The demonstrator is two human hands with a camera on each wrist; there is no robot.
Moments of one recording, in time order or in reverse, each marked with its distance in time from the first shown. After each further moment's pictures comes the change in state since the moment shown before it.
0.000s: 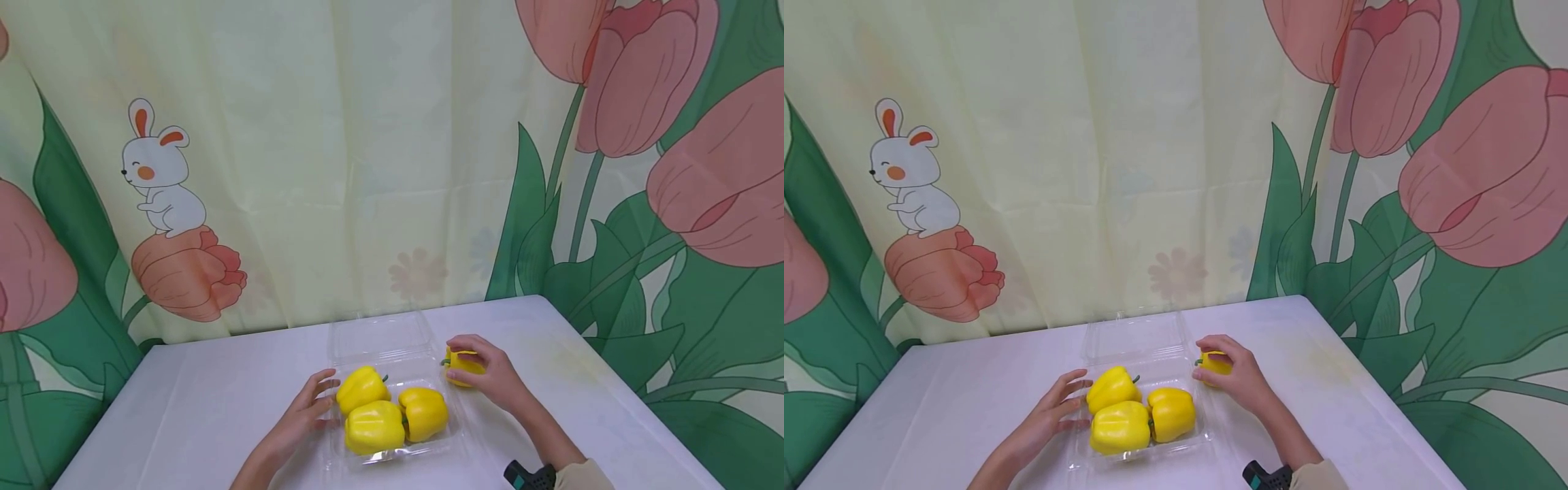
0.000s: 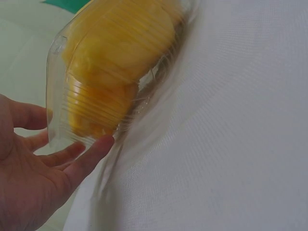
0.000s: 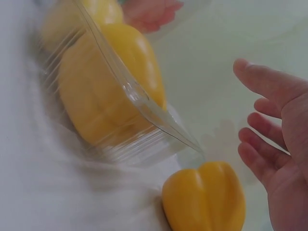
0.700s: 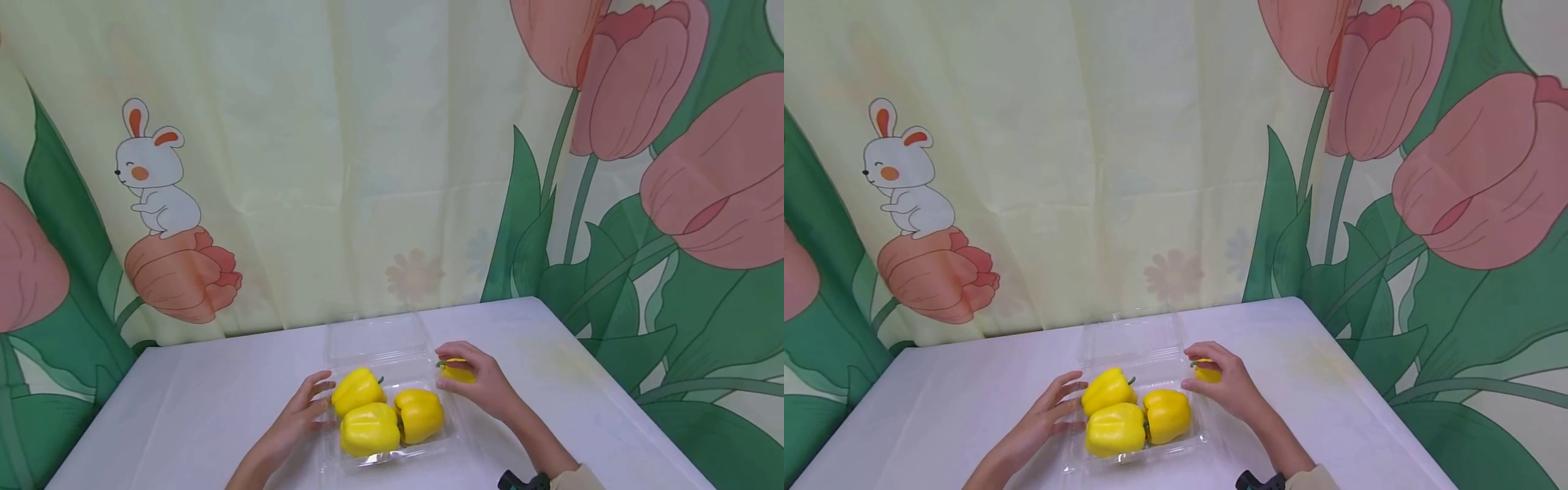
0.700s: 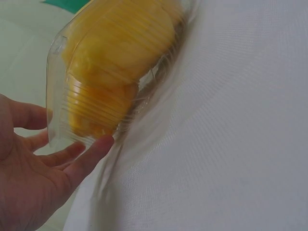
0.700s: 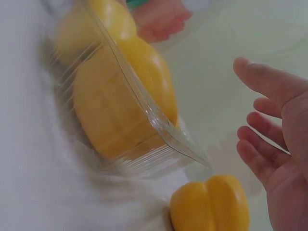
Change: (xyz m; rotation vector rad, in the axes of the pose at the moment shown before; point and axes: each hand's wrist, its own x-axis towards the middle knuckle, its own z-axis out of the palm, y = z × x) left_hand -0.001 0.002 0.002 0.003 0.012 -0.005; right_hand -0.005 -0.007 0.005 0.043 -0.069 -0.043
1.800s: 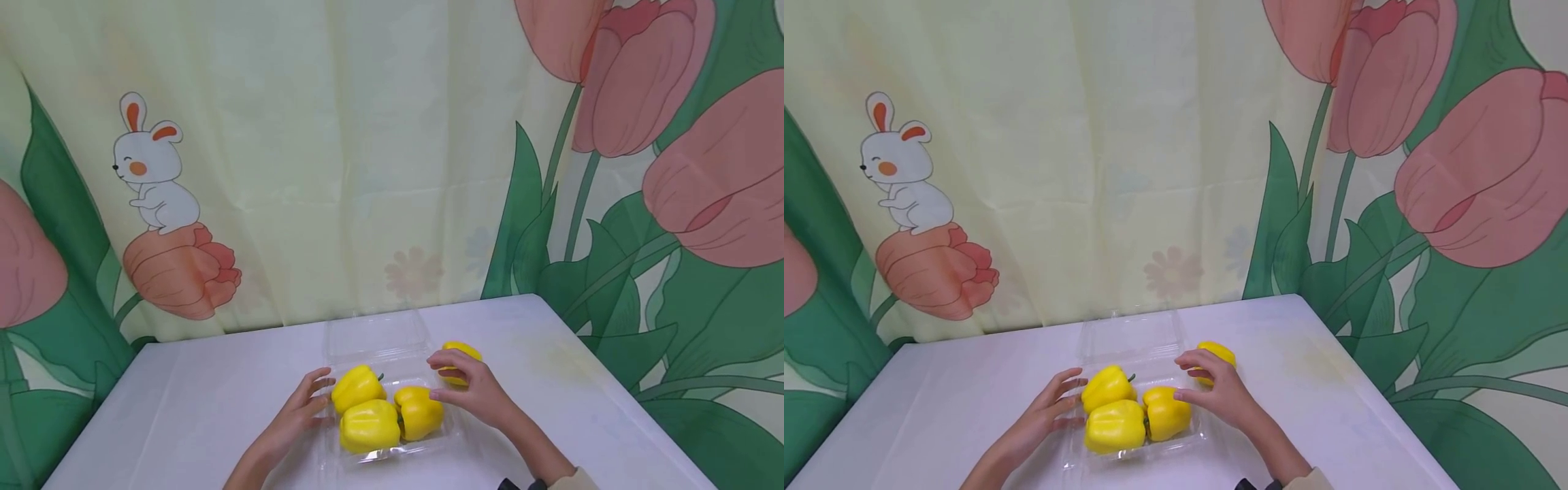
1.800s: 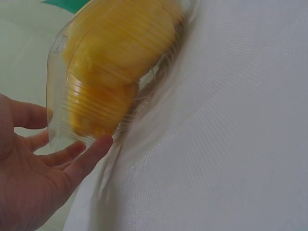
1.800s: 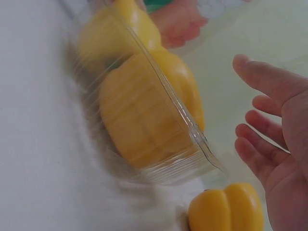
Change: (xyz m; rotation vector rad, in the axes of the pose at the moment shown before) left_hand 0.001 -0.001 -0.002 -0.016 -0.005 0.002; right_hand -0.008 -0.003 0.013 0.005 -0.076 -0.034
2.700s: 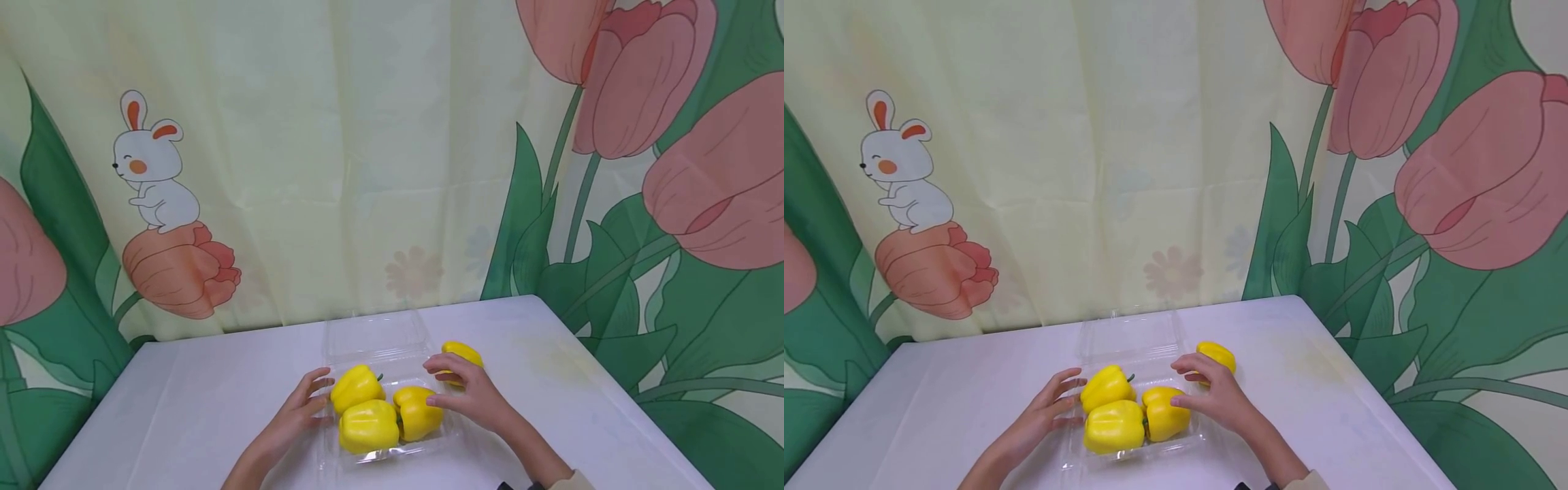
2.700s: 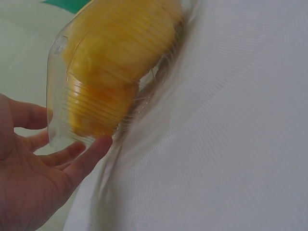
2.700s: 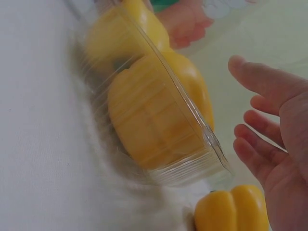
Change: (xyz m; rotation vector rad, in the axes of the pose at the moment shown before) left_hand -0.001 0.002 0.000 0.006 -0.006 0.009; right_hand -0.001 0.001 0.005 0.016 -0.030 0.030
